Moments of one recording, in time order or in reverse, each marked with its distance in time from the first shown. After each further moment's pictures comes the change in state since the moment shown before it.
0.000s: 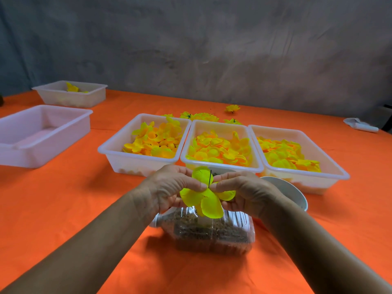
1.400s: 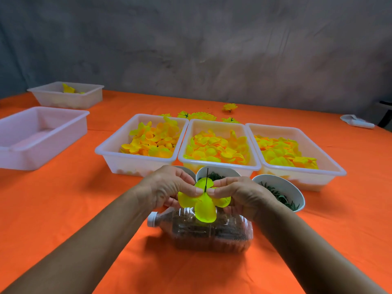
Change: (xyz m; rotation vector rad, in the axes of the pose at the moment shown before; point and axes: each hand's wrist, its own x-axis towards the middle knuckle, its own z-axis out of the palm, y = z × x) left_hand 0.009 -0.004 -0.005 0.172 0.032 -0.026; right_hand 0.002 0.014 0.000 -0.017 0.073 0.039
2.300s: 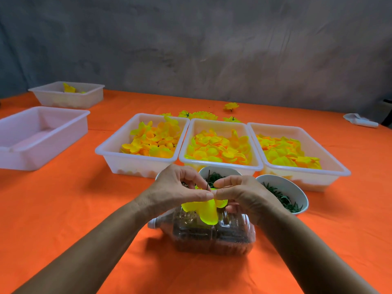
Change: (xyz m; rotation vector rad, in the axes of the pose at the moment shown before) left_hand -0.008 -0.010 0.006 0.239 -0.012 0.546; right_hand -0.009 0.001 0.002 -0.086 0.129 -0.093
